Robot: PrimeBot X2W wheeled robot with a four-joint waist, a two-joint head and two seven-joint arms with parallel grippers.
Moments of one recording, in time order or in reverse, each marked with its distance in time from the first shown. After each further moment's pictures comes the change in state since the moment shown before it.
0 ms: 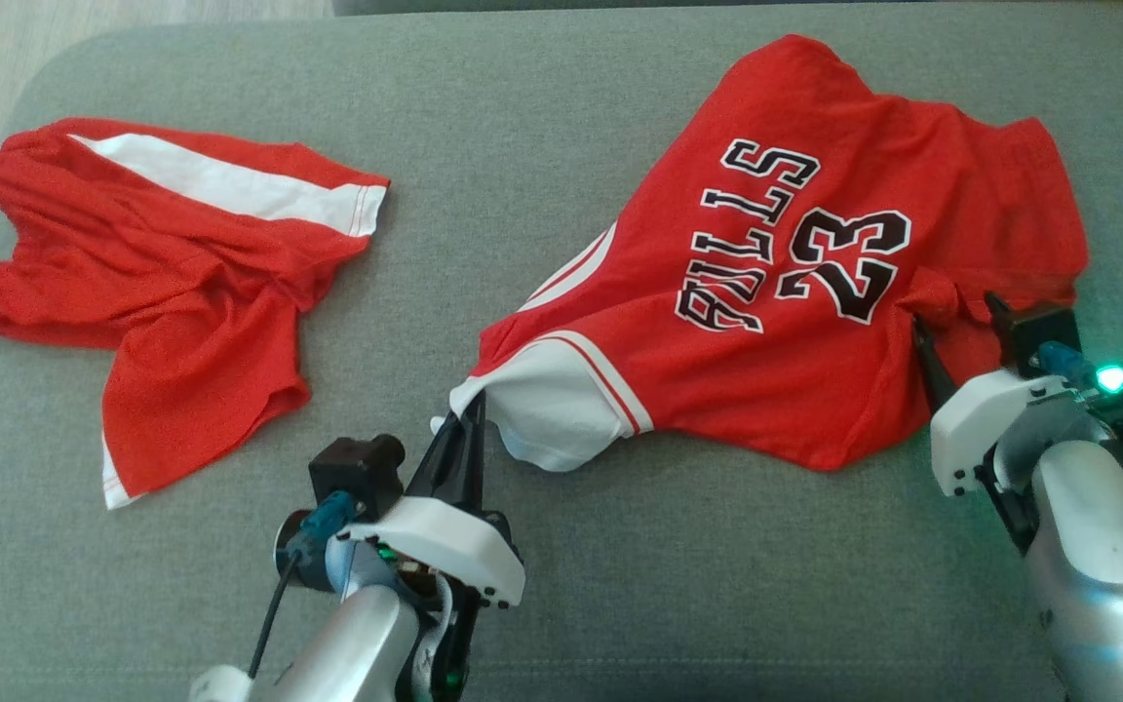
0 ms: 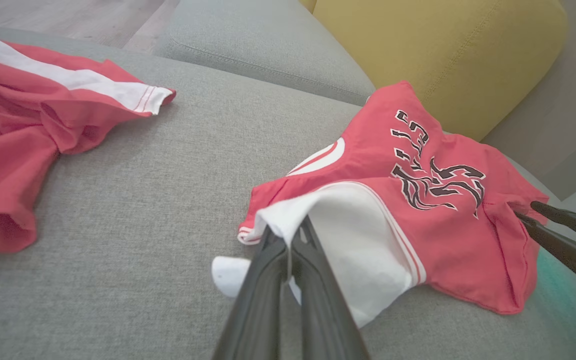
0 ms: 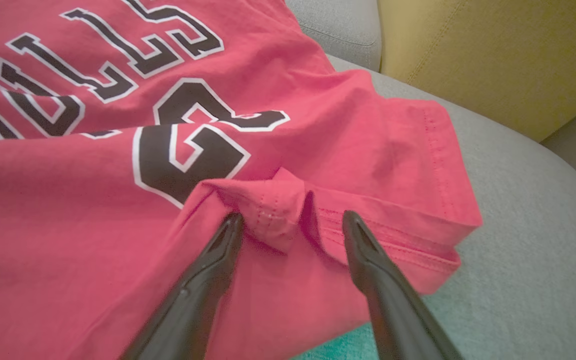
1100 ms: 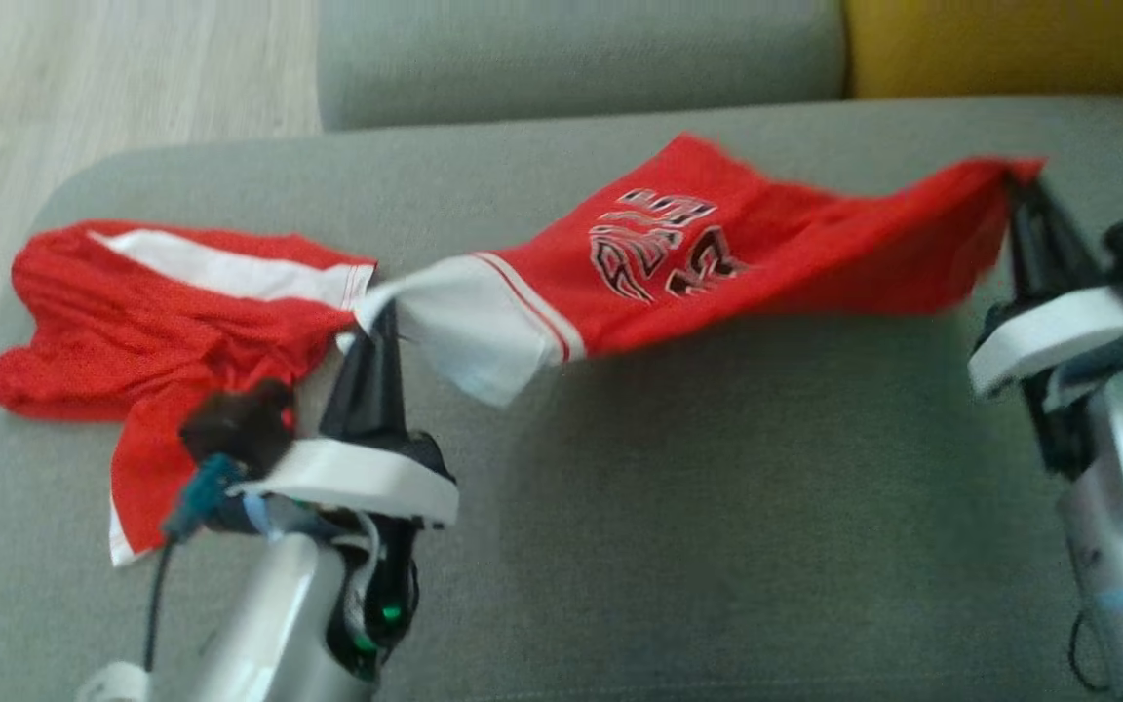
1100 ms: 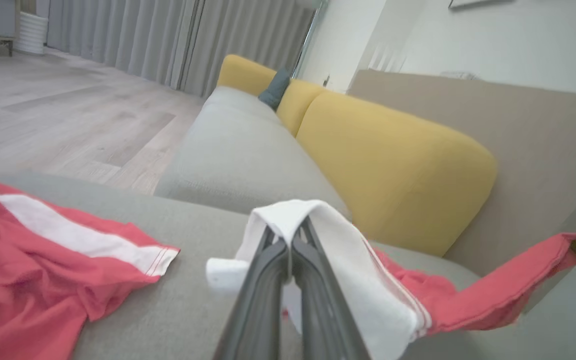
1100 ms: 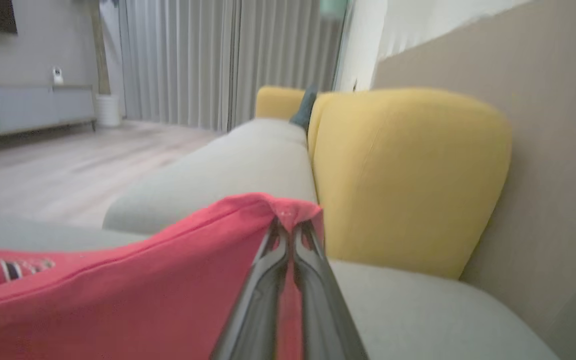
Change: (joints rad) left arm 0.005 -0.001 0.176 -0.165 0.008 -0.011 0.000; right arm -0.035 -0.031 0.001 -0.169 0.217 0.000 -0.146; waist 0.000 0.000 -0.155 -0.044
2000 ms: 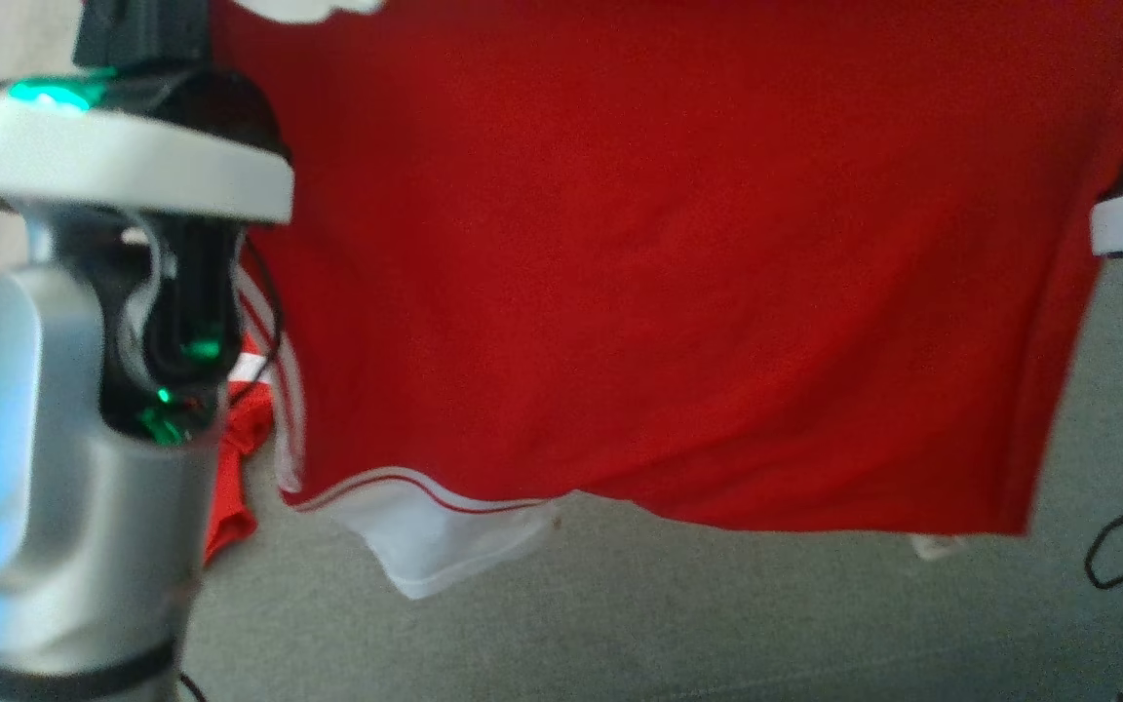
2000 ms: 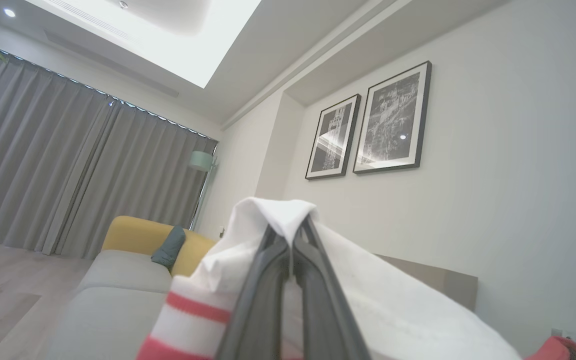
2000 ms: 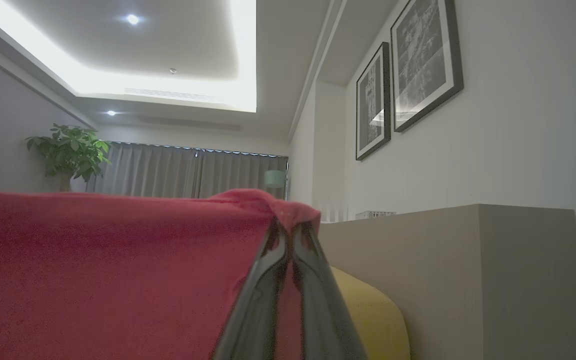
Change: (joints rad) left arm -0.396 0.088 0.165 -0.379 -0.115 0.037 0.279; right arm 0.001 0.072 -0.175 -0.697 0.042 0.000 0.283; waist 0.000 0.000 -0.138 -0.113
